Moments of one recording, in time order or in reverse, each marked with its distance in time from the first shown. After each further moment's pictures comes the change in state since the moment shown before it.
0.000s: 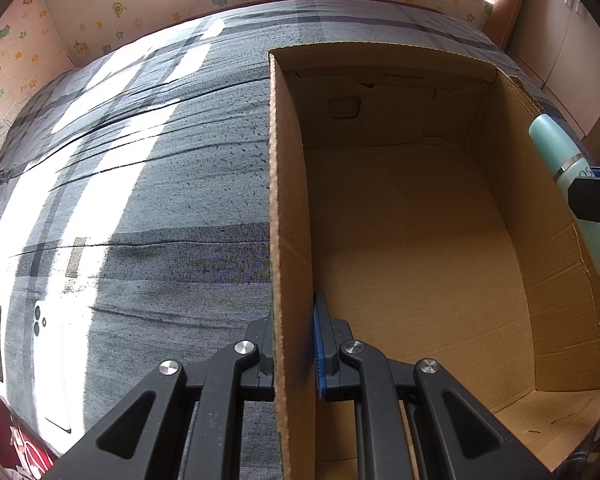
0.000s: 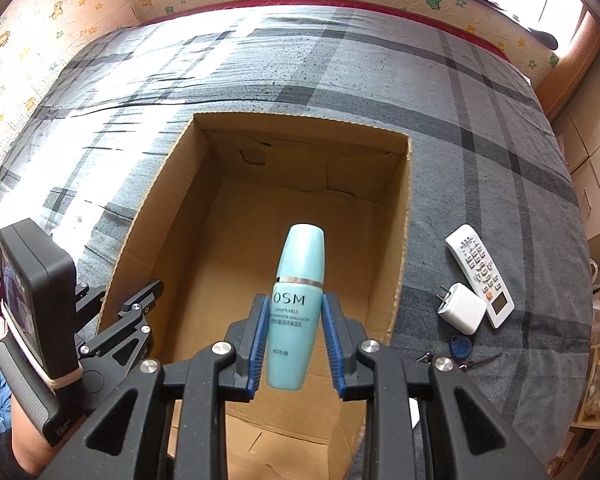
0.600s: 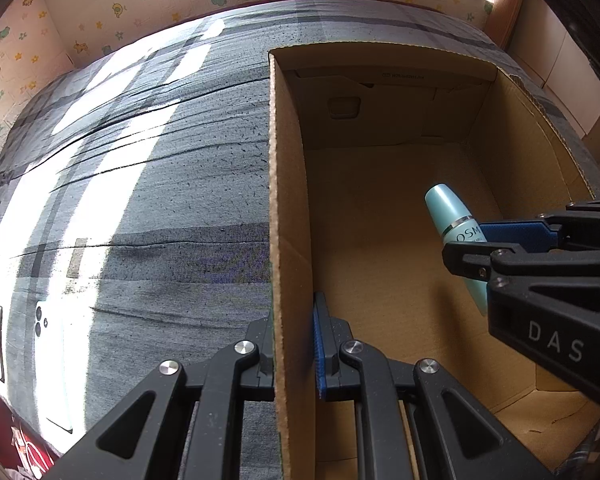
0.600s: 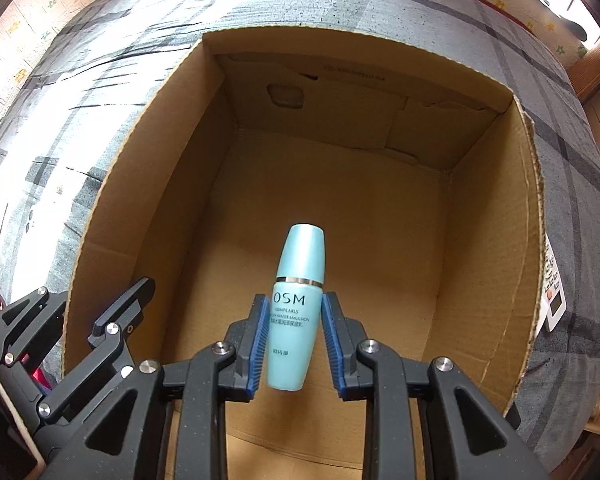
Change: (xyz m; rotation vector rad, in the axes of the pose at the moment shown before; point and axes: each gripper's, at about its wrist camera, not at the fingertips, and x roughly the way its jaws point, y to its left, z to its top) left arm 0.000 -0.002 0.001 0.004 0.001 0.005; right arm 0.083 0.036 0.005 -0.019 0.143 0.012
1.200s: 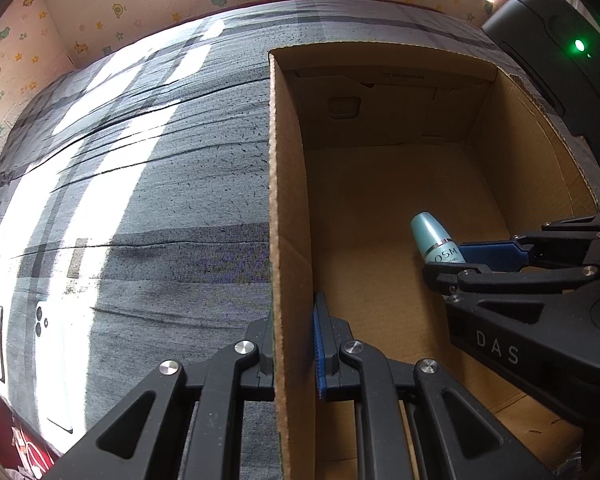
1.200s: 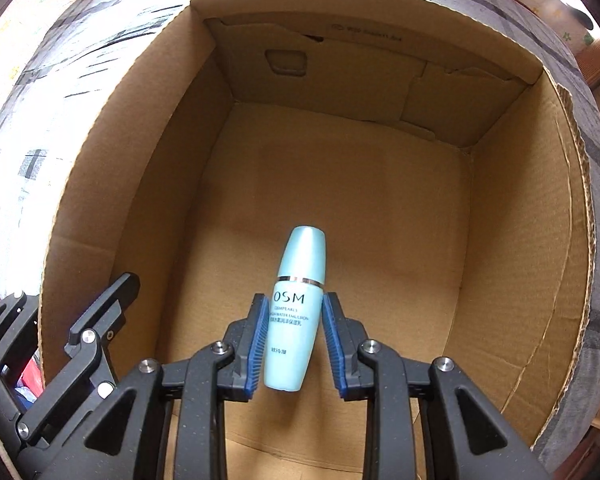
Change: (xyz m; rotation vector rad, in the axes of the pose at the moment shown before) left arm -0.001 -0.001 0.001 0.000 0.000 0.002; right arm 0.030 -0.006 0.007 0.016 0.057 0.018
